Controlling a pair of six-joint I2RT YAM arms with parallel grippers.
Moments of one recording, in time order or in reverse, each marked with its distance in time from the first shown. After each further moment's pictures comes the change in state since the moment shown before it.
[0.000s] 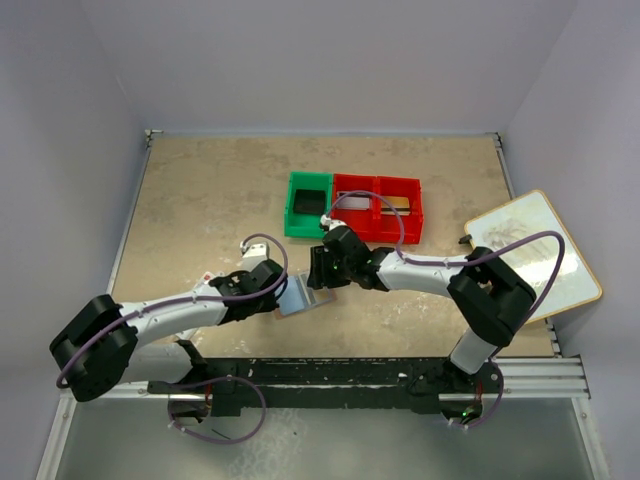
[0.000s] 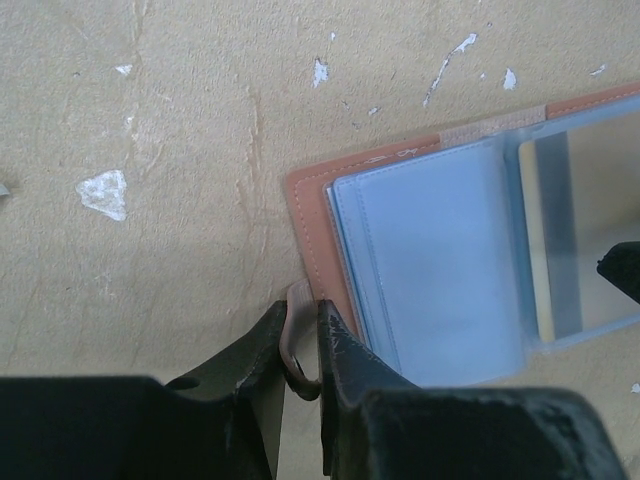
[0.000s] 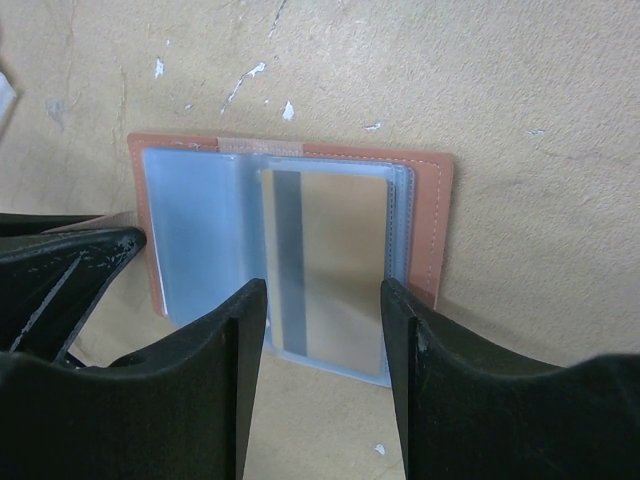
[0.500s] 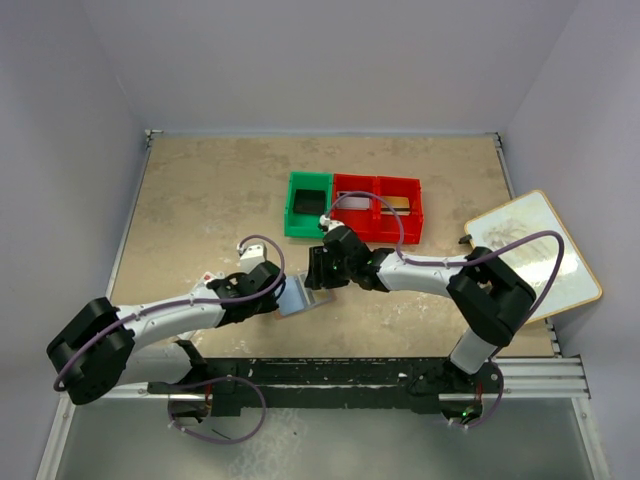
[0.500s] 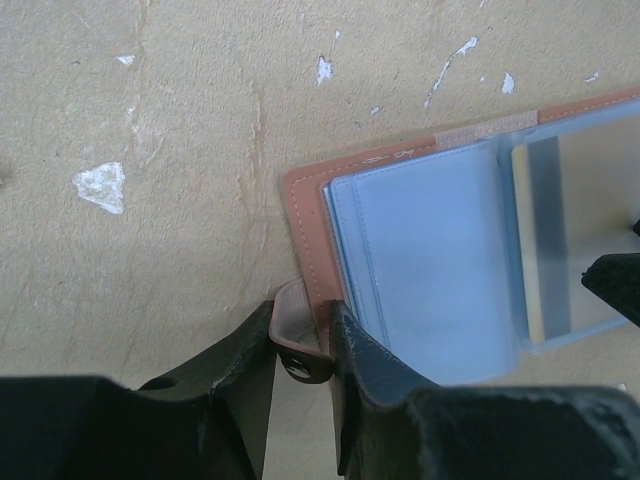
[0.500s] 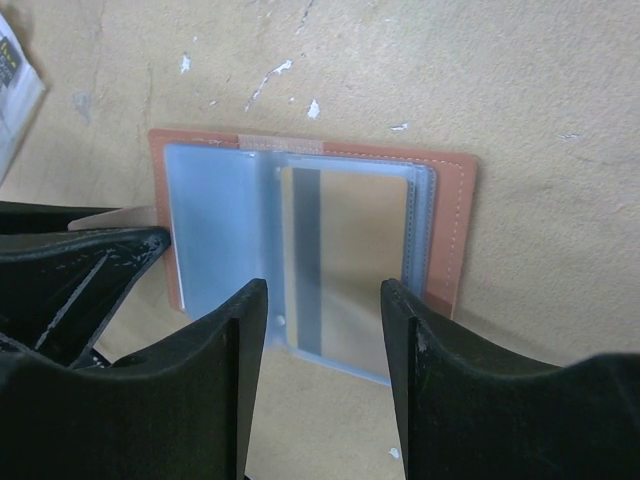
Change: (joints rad) left arm 0.000 -0.021 -0.021 0.018 0.000 -0.035; right arm 0.000 0.001 -0.008 0.038 -0.046 0.007
